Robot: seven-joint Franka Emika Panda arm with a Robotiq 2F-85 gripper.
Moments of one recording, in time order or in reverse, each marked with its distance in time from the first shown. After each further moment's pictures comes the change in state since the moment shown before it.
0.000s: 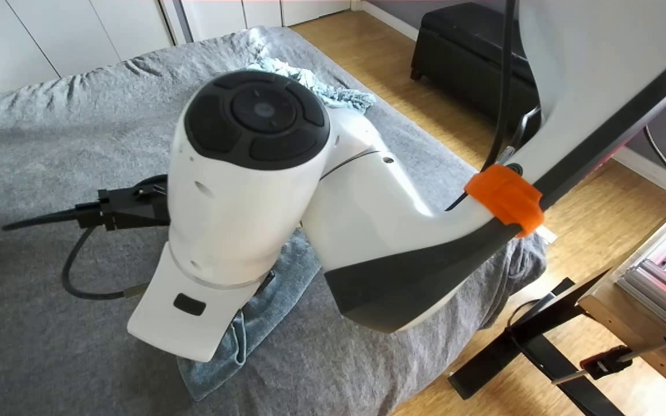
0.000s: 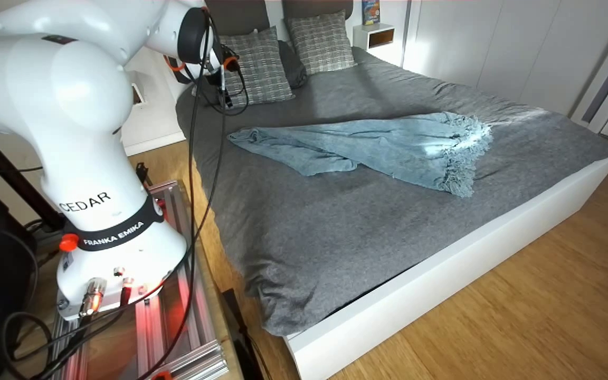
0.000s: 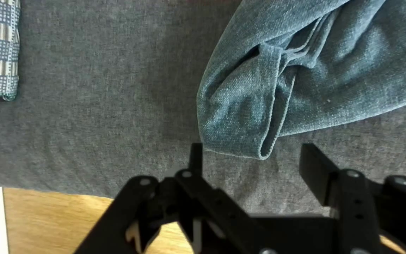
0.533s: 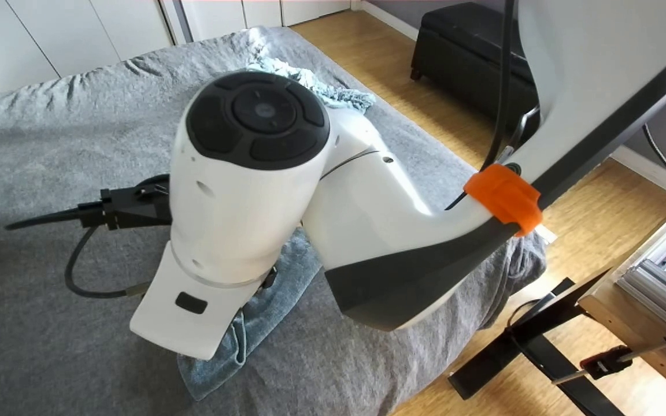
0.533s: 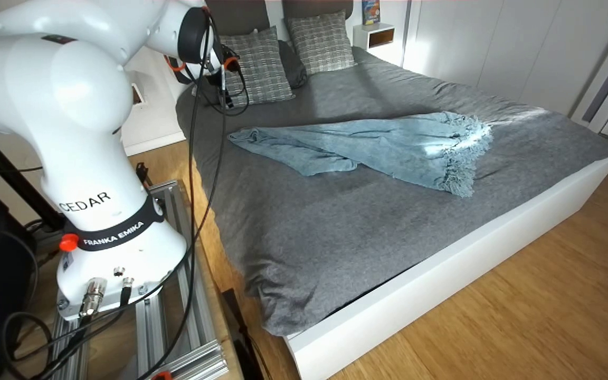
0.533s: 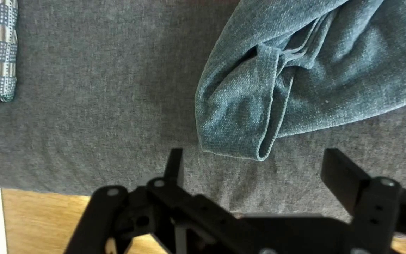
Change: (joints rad) arm -0.002 0.000 -0.002 -0.002 0.000 0.000 0.001
